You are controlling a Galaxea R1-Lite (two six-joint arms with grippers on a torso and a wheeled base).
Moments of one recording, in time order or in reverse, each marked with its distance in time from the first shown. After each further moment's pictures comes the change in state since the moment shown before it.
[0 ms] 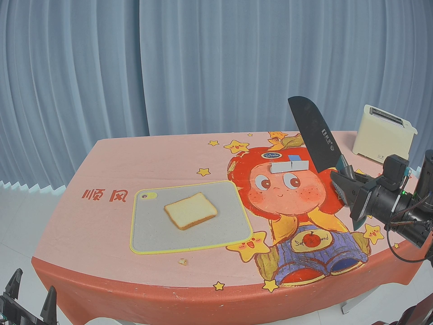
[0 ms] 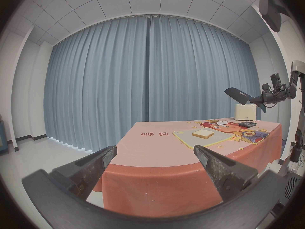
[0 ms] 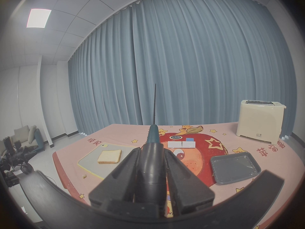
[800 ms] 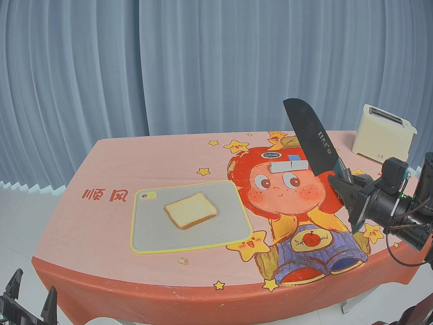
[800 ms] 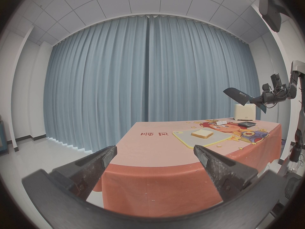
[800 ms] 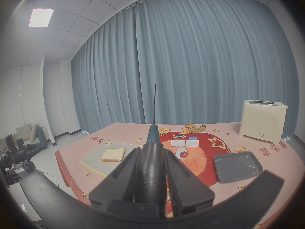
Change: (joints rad) left arm 0.000 0.000 0.000 0.000 0.000 0.000; right arm 0.027 -0.002 0.008 -0.001 0.000 -0.005
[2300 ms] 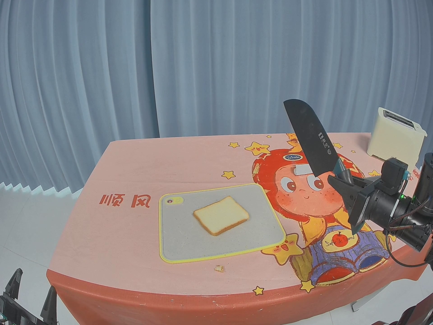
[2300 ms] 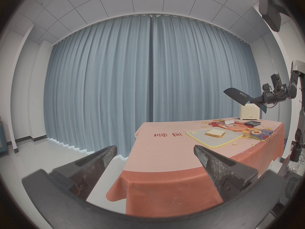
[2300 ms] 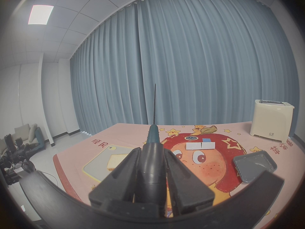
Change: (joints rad) left arm 0.000 0.000 0.000 0.000 0.001 0.002; right arm 0.002 0.000 0.002 0.002 -0.010 -0.002
